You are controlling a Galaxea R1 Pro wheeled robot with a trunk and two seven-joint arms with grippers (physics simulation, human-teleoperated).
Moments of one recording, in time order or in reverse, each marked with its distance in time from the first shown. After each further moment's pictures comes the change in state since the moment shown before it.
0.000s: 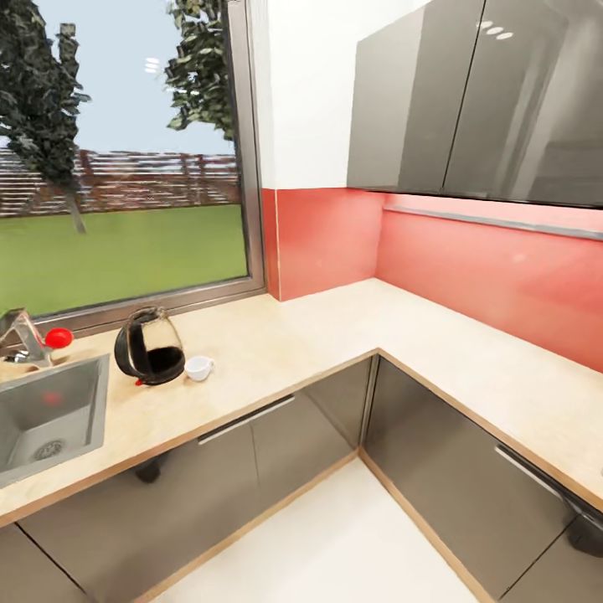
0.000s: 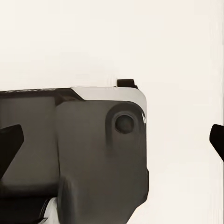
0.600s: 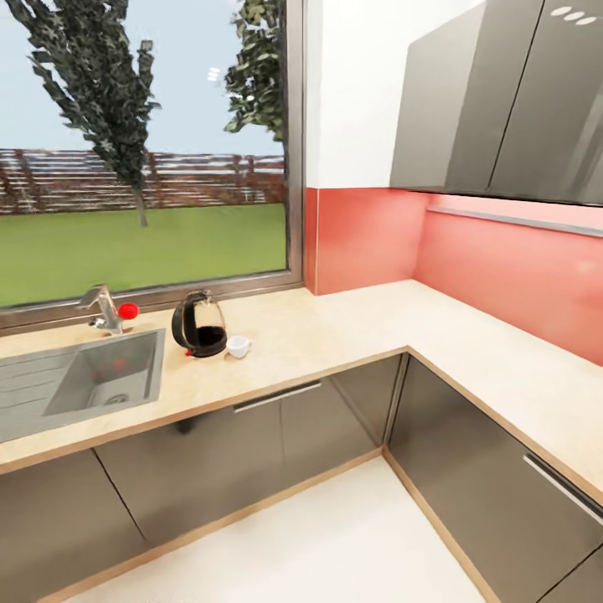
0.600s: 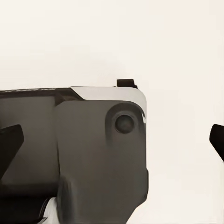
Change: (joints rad) left arm 0.000 0.000 0.002 0.000 0.000 0.000 0.000; right arm 0.000 0.001 0.002 0.000 0.002 0.001 -0.003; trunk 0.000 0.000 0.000
